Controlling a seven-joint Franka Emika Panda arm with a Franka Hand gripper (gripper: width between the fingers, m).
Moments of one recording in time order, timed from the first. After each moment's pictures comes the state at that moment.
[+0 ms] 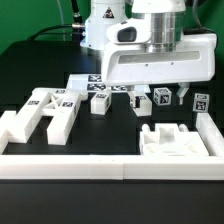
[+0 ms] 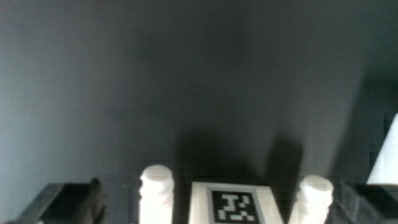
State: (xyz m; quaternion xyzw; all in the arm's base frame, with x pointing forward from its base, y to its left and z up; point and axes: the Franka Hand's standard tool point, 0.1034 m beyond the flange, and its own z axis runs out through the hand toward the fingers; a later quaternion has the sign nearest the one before) arm 0.561 0.055 0.048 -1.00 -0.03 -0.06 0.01
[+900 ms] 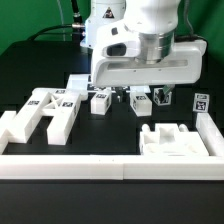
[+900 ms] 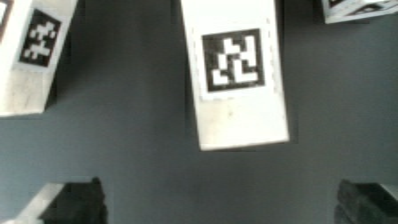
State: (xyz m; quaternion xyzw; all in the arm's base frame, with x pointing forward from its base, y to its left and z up) arm 0.520 0.035 0.040 -0.99 -0.02 0.17 0.01
